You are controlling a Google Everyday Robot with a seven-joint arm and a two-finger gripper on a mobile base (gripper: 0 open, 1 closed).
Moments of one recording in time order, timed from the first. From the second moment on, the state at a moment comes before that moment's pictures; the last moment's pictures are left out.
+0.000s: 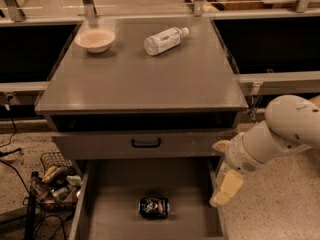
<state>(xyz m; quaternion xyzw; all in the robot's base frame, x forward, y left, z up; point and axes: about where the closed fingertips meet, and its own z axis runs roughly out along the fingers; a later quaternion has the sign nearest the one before) 0.431 -0.156 0.685 -0.58 0.77 0.18 0.17</state>
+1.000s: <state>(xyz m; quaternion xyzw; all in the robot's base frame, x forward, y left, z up) 0.443 -0.135 0.633 -0.57 0.77 0.22 0.20</state>
